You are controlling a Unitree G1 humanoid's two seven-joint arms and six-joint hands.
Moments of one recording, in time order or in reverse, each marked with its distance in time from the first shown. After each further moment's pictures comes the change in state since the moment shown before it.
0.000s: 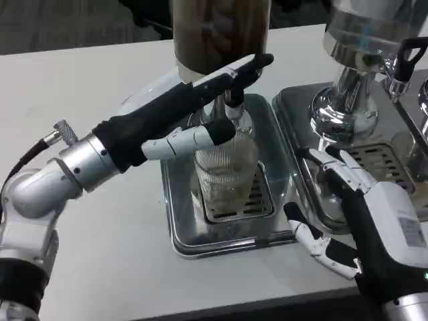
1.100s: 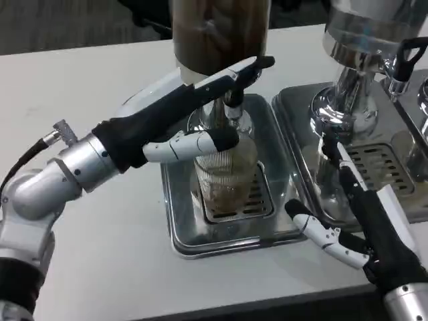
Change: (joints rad) left arm -0.001 0.028 -0.038 0.003 0.038 -0.043 0.067; right arm -0.068 0.046 -0.060 0.137 0.449 -0.036 0.286
